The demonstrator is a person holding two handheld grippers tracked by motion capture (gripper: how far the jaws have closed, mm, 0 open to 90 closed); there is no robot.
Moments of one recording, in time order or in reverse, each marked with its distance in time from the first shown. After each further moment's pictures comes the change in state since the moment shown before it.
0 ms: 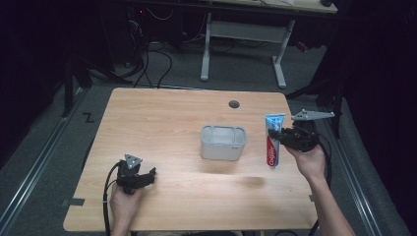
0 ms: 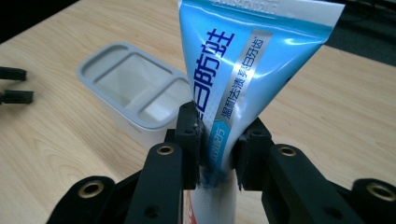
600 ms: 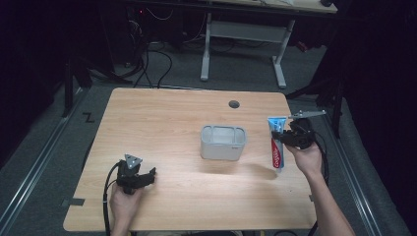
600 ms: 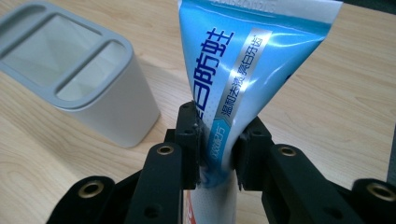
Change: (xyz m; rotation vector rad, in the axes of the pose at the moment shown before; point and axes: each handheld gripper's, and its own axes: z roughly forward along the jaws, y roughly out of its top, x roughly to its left) left arm 0.000 0.000 0.000 0.000 0.000 0.000; right arm -0.035 -0.016 0.033 0.135 -0.090 0.083
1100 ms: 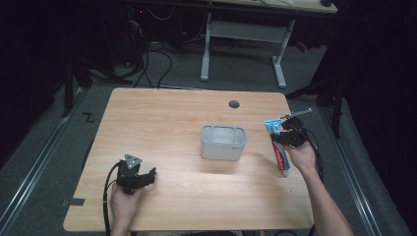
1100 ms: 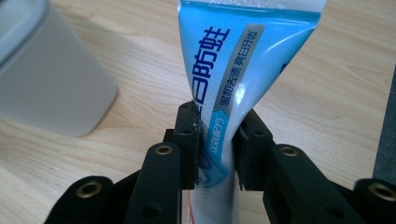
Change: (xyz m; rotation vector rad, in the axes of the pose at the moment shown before) left arm 0.000 0.000 0.000 -0.002 0.000 -0.001; right arm -0.012 0.000 0.037 0.149 -0.087 0.011
